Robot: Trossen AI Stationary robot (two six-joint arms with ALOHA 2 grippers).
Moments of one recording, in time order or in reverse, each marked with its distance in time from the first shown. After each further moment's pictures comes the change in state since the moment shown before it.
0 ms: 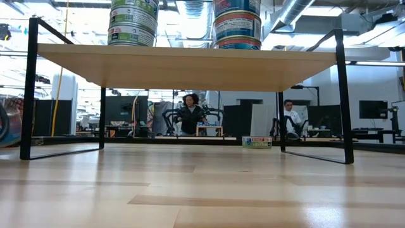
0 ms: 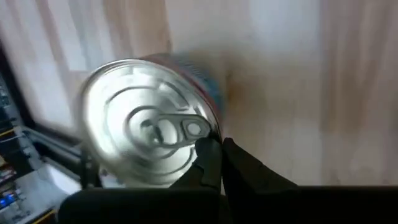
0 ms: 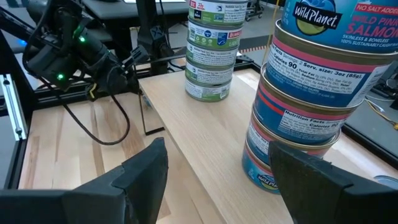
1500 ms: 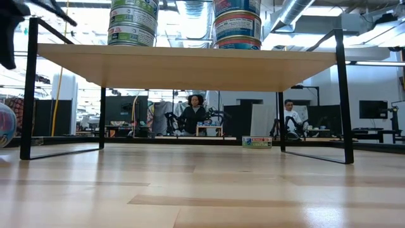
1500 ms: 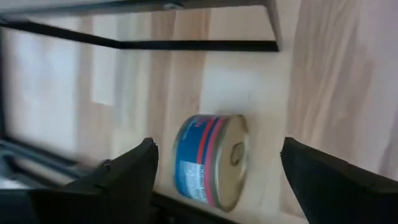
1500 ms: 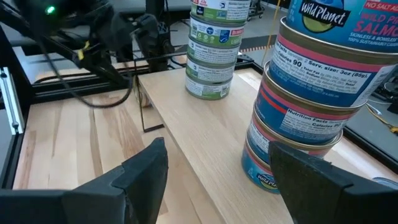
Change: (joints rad) left arm 0.156 -0.257 0.185 -0.170 -0.122 -0.008; right arm -0.002 0.008 0.000 -0.002 -0.004 -0.017
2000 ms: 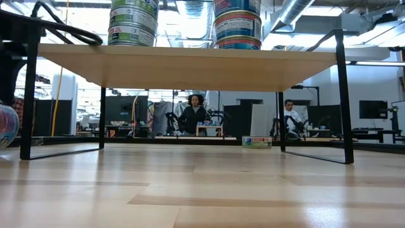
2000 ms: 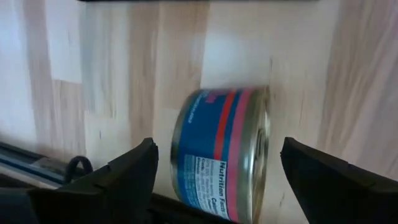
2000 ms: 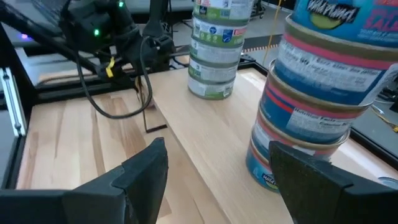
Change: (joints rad) left arm 0.116 -0.104 -0.242 0.169 0.123 0.128; right arm 0.000 0.013 0.000 0.020 0.000 -0.003
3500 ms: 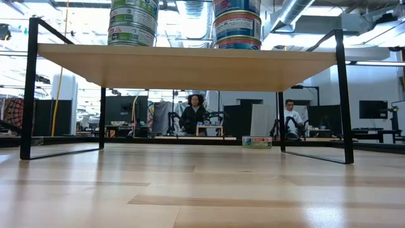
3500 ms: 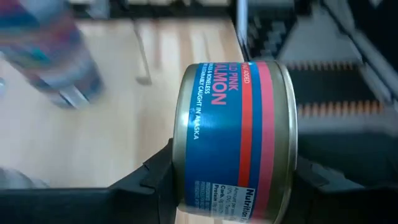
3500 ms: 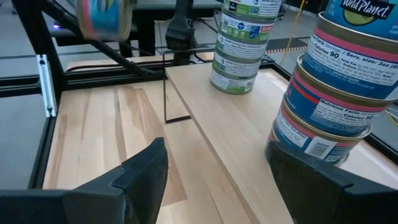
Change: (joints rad) left arm 0.065 -0.002 0.603 0.439 -0.171 0.476; right arm 0.060 0.000 -0.001 0.007 -0.018 -0.023
